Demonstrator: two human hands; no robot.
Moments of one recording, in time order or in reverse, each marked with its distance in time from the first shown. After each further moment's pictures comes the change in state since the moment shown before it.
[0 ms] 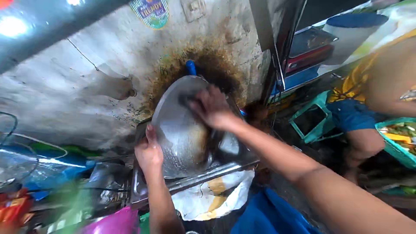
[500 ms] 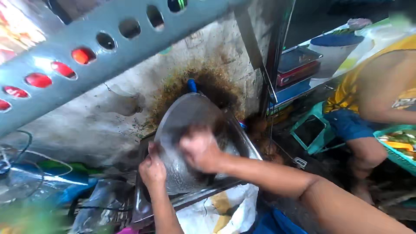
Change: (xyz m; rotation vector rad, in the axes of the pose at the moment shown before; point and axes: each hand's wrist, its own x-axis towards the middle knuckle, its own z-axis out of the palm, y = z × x) left_hand 0.001 -0.010 0.001 -0.016 0.046 -0.020; right_hand -0.036 -0.047 0.035 -0.037 0.122 -0.243
